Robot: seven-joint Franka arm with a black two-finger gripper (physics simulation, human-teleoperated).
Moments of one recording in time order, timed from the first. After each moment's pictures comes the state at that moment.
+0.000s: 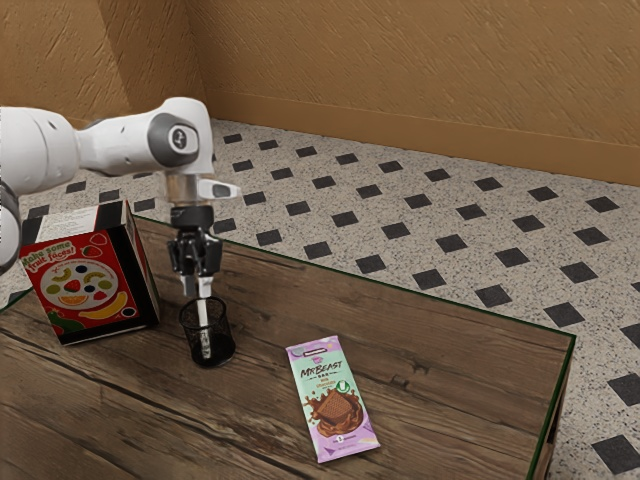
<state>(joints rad) 0.37 0.58 -0.27 -1.44 -0.05 1.45 0.32</state>
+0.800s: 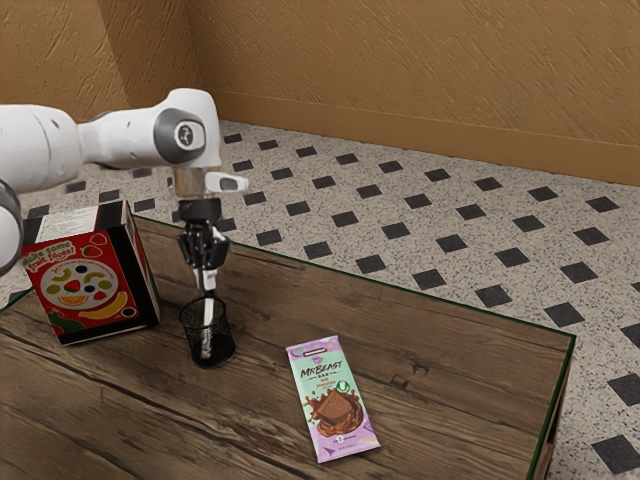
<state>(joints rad) 0.35 0.57 -0.27 -1.43 -0.01 1.52 0.32</state>
